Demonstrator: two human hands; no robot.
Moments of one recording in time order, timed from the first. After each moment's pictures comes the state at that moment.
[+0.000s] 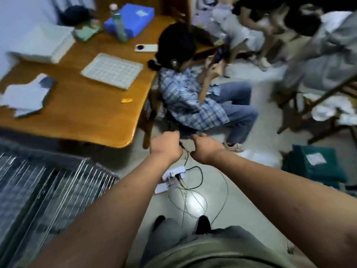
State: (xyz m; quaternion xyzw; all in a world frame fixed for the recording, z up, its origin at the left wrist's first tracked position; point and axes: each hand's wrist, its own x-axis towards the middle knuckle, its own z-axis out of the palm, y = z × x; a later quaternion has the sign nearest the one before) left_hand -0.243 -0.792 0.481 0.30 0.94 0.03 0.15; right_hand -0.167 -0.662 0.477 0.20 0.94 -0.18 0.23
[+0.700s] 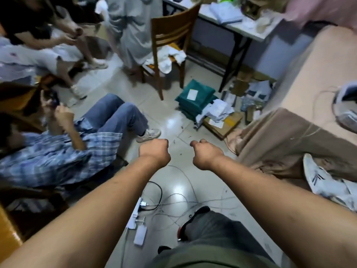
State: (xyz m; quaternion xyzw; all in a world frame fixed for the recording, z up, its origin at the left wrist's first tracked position) left_hand -0.110 -0.570 0.456 0.72 0.66 -0.14 0.16; right_hand 0.075 -0.588 0.462 0.66 0.69 -0.28 0.13
